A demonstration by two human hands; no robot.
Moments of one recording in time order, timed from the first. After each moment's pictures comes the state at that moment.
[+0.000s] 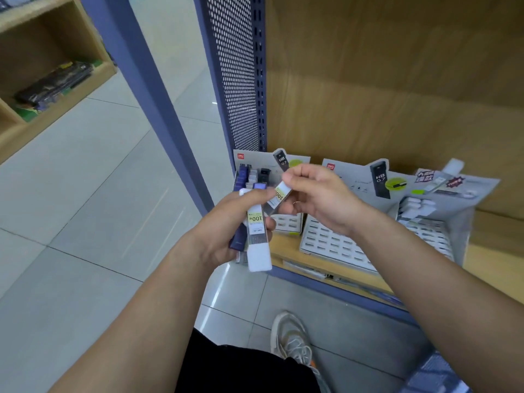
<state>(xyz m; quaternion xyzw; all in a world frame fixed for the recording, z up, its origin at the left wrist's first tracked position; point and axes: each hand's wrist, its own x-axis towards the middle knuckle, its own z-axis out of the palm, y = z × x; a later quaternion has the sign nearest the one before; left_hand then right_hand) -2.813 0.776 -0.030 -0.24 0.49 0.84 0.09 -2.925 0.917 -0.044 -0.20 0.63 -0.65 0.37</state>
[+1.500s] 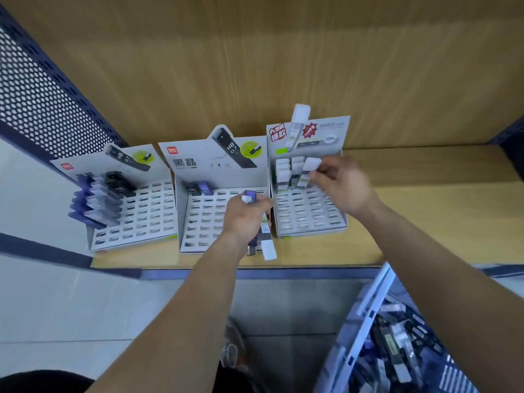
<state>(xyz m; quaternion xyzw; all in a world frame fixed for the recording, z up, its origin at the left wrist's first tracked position) -2.950 1.000 -0.164 -0.31 0.72 0.61 0.11 -3.025 1.191 -0.165 -0.07 0.88 -0.46 0.05</state>
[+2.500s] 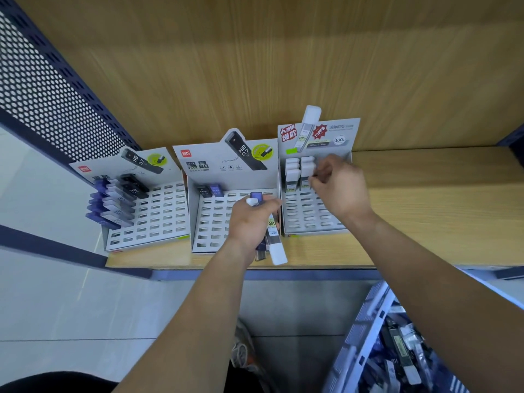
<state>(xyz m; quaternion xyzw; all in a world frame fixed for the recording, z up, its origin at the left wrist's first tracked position) -2.942 0.993 -0.166 -0.29 0.65 0.70 0.08 -3.025 1.165 -0.184 -0.05 0.94 -0.34 -0.07</state>
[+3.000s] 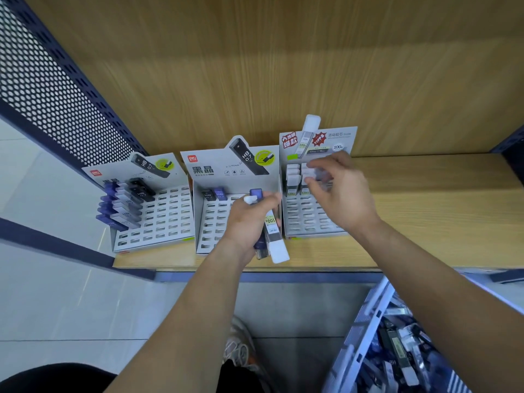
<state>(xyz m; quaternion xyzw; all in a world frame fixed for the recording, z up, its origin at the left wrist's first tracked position) -2.932 0.991 -0.133 -0.27 0.61 0.74 0.10 -2.997 1.168 -0.147 -0.14 0.92 -0.36 -0.10</state>
